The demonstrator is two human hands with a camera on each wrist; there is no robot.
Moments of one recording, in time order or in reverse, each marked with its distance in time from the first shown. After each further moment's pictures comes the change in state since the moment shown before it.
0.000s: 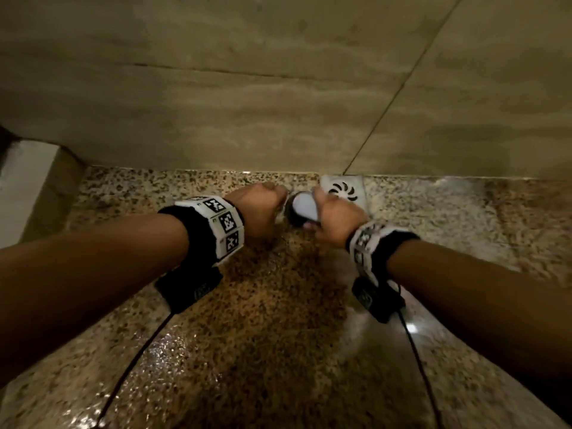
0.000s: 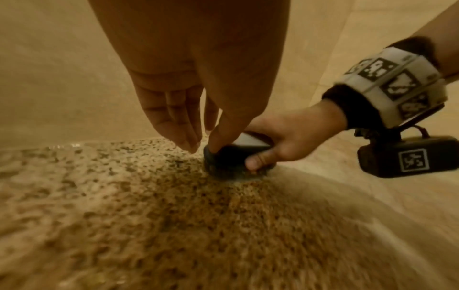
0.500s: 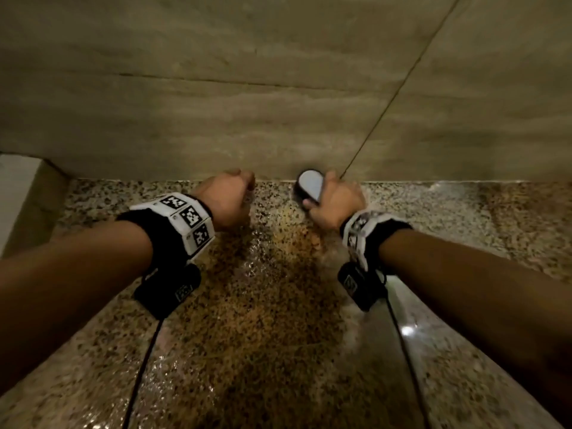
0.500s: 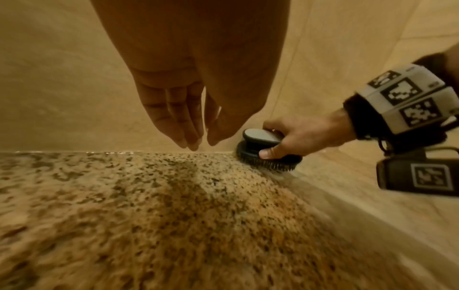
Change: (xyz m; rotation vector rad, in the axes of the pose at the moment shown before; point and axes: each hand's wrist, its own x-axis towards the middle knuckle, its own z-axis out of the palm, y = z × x) left_hand 0.005 -0.038 -0.013 -0.092 0.194 -0.104; right_hand 0.025 -0.003 -0.021 0.097 0.133 0.255
